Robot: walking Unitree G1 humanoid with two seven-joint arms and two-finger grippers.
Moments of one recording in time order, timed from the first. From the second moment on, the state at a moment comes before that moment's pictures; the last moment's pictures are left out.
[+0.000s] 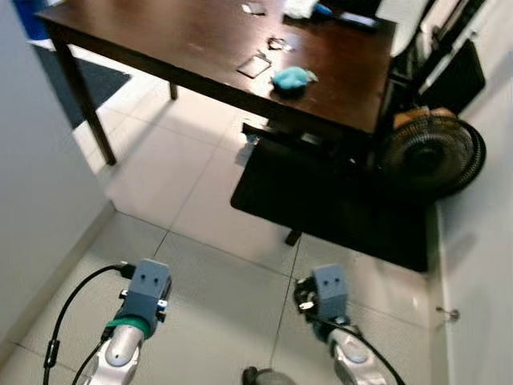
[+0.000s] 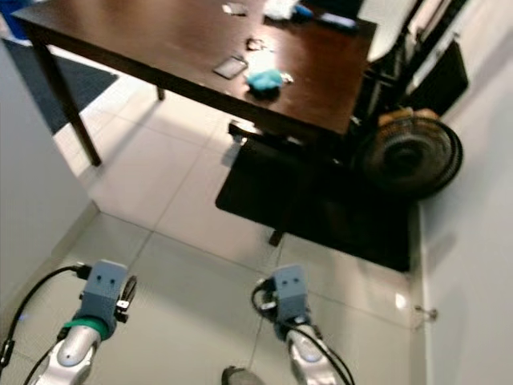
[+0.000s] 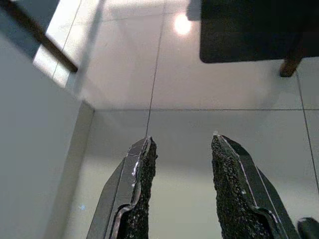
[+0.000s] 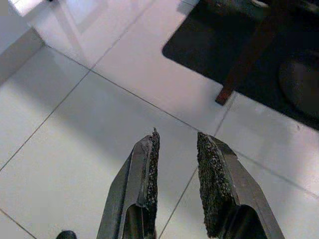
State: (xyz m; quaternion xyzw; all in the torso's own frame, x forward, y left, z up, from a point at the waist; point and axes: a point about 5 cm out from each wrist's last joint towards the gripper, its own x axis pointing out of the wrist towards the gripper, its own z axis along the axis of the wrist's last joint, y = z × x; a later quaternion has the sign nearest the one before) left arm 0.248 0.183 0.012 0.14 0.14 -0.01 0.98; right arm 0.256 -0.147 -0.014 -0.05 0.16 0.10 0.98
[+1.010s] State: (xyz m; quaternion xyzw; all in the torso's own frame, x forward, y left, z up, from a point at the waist) left arm 0.290 0.158 0.111 0.11 -0.05 0.00 0.99; right arm 0.295 -0.130 0.071 -0.06 -0.06 0.12 0.99
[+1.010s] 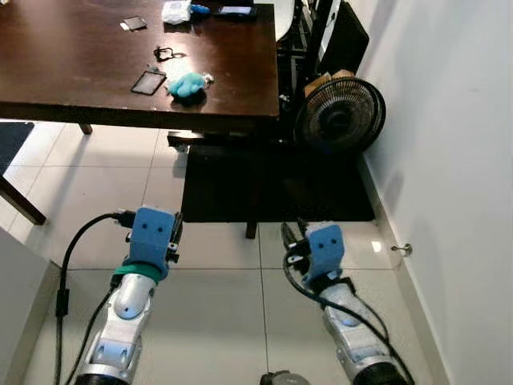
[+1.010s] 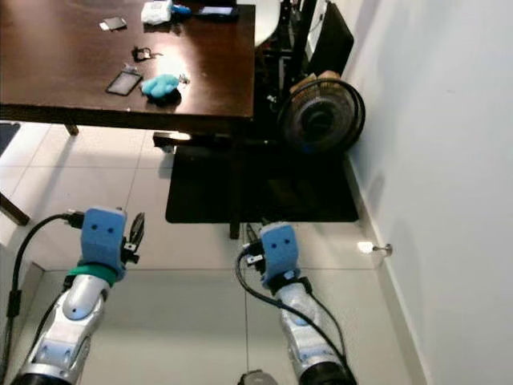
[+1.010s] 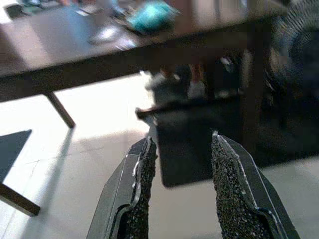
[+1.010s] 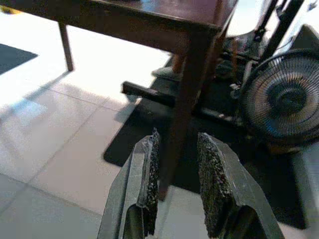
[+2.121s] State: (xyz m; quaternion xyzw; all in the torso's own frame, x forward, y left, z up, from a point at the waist) left arm 0.293 0.145 0.177 0.10 -0.13 -0.04 0.99; right arm 0.299 -0.120 0.107 -0.06 -0.12 0.12 0.98
